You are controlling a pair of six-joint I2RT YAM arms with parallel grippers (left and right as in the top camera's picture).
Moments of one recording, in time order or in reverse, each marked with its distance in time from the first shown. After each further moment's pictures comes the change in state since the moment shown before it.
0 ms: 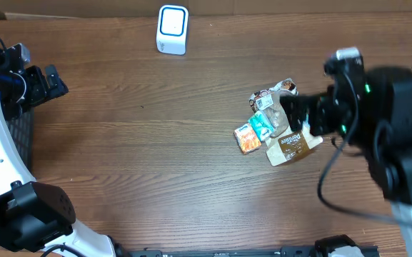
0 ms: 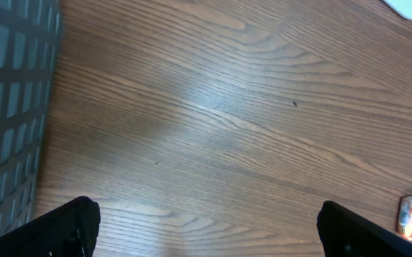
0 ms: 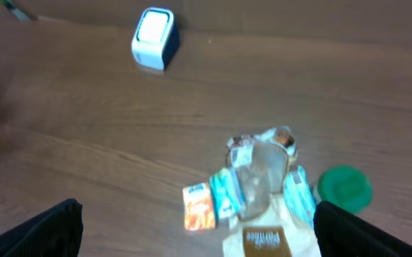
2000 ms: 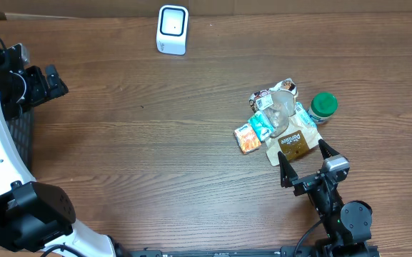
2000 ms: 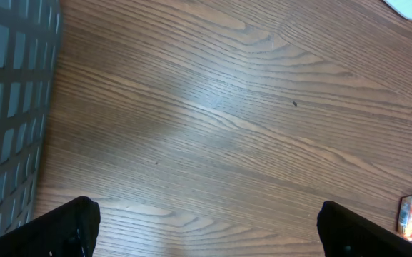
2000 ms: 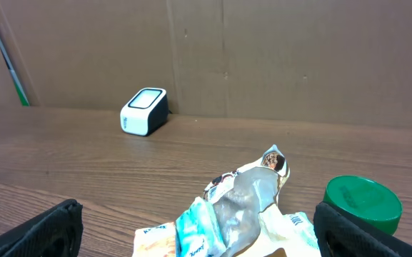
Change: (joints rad) left arm 0.000 0.000 0.000 0.000 0.000 0.000; right arm -0.027 -1.090 -1.418 0.983 0.035 -0.003
